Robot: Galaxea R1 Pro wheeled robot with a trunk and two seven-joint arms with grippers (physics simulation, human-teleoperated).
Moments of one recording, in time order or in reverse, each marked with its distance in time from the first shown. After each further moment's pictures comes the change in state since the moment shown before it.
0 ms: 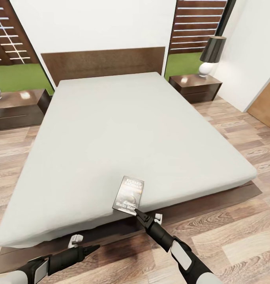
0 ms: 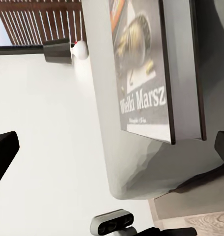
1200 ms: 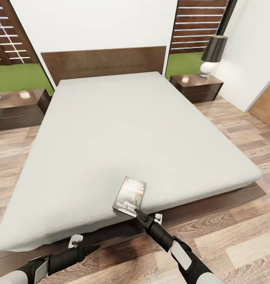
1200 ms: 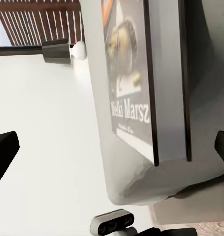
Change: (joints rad) left arm 0.000 -0.001 0.000 0.000 0.000 0.001 0.000; right arm 0.000 0.000 0.000 0.000 0.000 0.000 0.000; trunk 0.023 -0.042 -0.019
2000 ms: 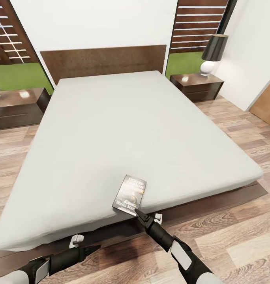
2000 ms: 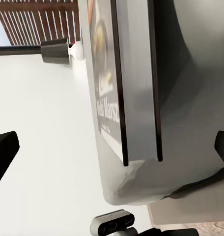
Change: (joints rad) left arm 0.000 -0.006 0.000 0.000 0.000 0.000 0.000; right arm 0.000 0.000 0.000 0.000 0.000 0.000 0.000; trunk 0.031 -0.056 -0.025
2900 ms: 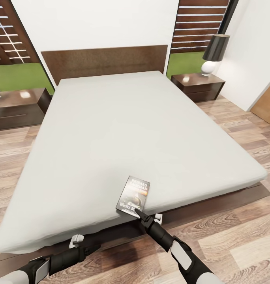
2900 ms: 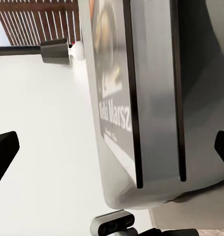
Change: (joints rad) left arm 0.000 0.000 0.000 0.000 0.000 0.000 0.000; right arm 0.000 0.000 0.000 0.000 -0.001 0.000 0.000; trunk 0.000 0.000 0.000
